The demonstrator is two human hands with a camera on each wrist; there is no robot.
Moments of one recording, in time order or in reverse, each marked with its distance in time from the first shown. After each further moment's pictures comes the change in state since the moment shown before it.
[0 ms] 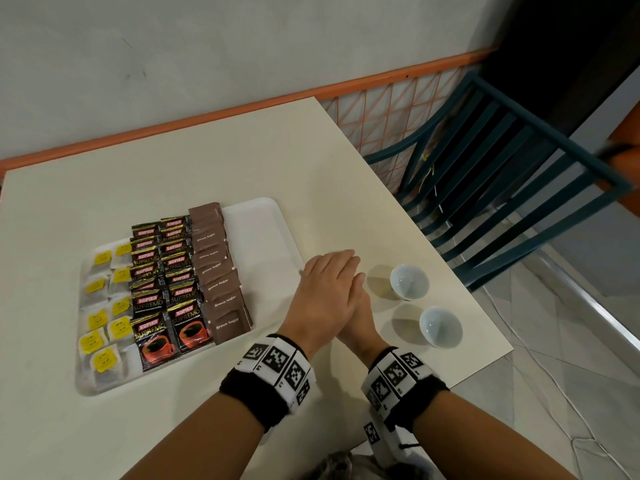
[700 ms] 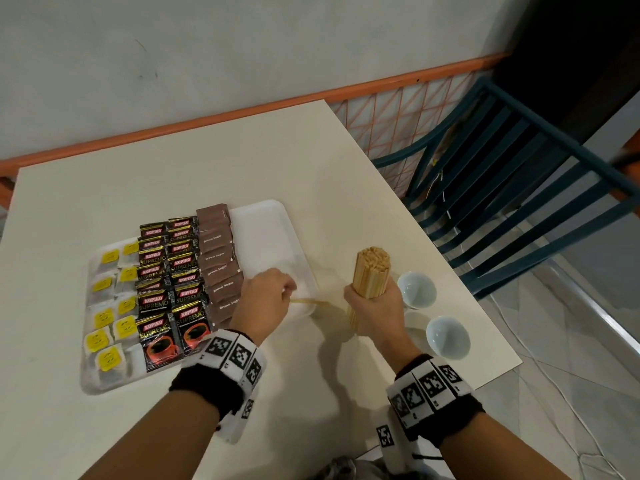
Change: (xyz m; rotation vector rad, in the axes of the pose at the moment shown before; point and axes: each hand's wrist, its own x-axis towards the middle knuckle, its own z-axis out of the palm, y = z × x) left_hand -0.022 -0.089 -0.004 -0.046 -0.260 -0.441; right_hand 0.009 0.018 -0.020 0.458 0.185 0.409
